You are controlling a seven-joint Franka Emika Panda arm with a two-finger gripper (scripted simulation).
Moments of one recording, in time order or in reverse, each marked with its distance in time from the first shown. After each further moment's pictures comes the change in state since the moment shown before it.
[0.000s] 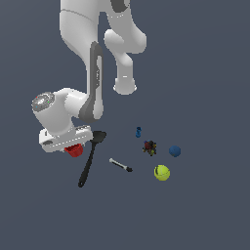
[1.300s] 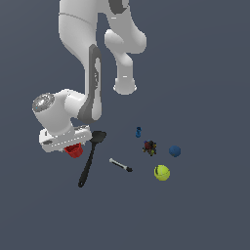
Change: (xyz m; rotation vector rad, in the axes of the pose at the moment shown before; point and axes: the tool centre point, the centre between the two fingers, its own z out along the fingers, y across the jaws) arm -0.009 0.005 0.010 0.000 0.001 0.000
